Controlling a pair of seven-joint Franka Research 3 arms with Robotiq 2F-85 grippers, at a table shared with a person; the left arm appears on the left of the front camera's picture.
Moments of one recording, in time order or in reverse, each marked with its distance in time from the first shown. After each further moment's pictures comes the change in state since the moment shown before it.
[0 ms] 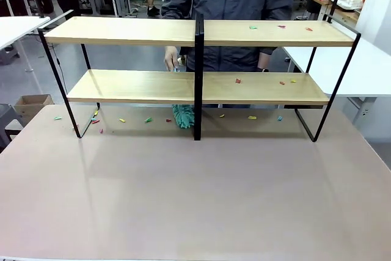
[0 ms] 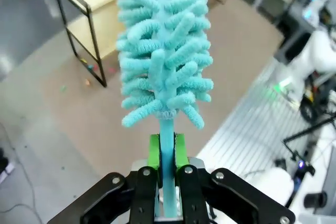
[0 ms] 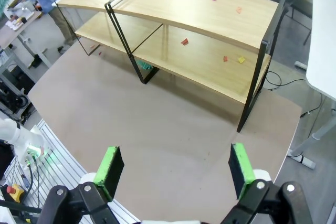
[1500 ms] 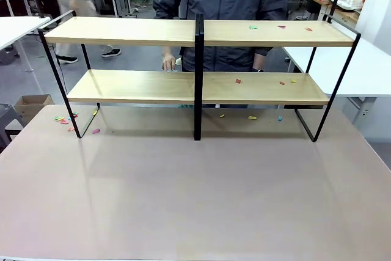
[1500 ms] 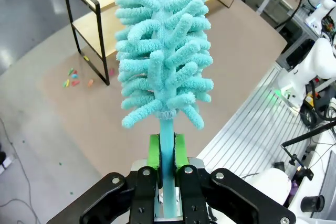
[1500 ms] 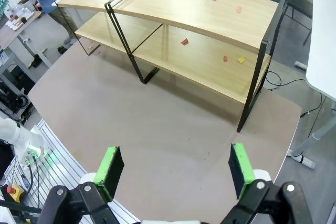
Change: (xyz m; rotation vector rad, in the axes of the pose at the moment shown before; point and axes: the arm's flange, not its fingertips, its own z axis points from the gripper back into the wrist) left arm -0.002 0.003 0.001 0.007 0.015 0.022; right arm 0.000 0.000 0.000 0.000 0.000 0.000
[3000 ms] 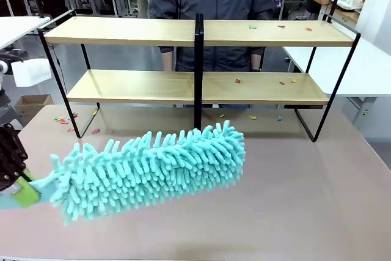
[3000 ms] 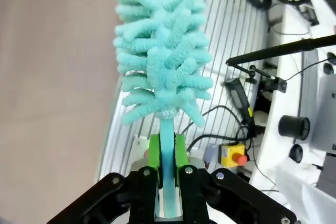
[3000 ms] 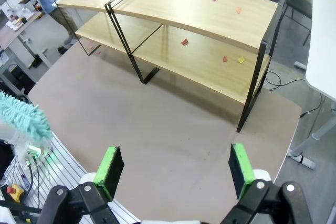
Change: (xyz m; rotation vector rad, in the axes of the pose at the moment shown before) left arm -0.009 -0.230 -0.275 -0.400 0.558 -0.340; right arm 0.000 0.000 0.000 0.000 0.000 0.000
